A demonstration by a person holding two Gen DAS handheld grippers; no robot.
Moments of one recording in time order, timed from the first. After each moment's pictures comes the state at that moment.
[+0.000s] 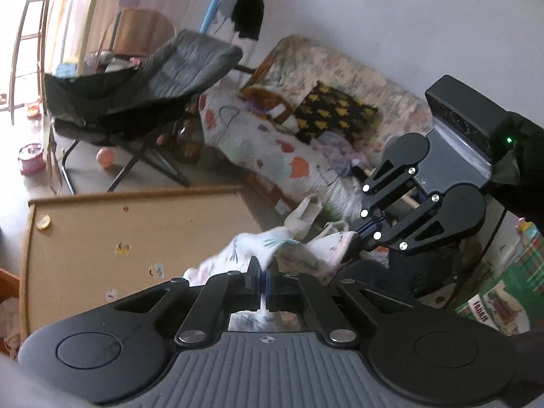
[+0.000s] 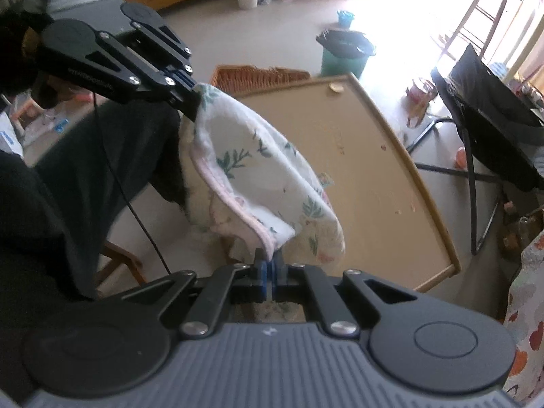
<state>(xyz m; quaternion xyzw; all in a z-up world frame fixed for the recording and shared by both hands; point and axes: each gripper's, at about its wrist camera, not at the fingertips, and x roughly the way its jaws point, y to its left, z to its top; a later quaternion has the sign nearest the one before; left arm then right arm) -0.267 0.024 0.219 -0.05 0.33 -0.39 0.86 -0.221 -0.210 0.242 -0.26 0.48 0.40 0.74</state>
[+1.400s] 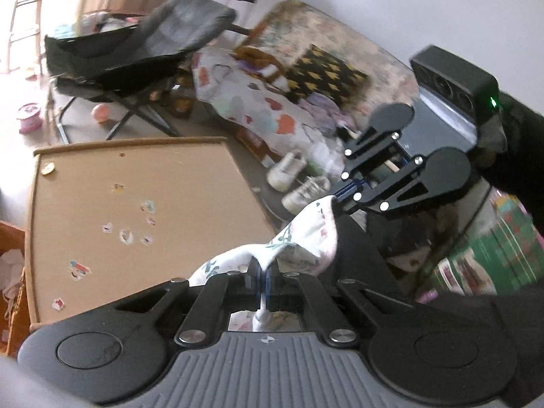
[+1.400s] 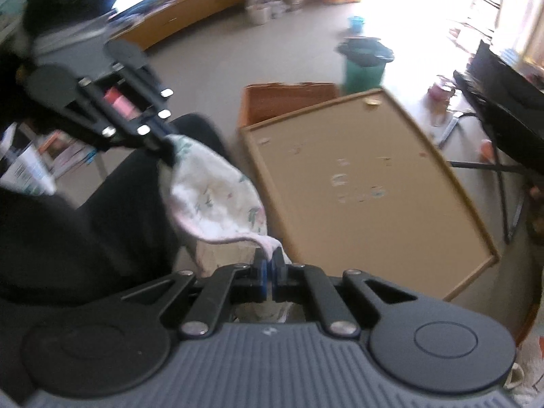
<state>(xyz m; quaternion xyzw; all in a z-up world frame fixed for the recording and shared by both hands) -0.332 0.066 0.240 -0.05 0.42 -0.39 0.82 -0.229 -0.175 0.249 -0.19 0.50 0.39 0.75</state>
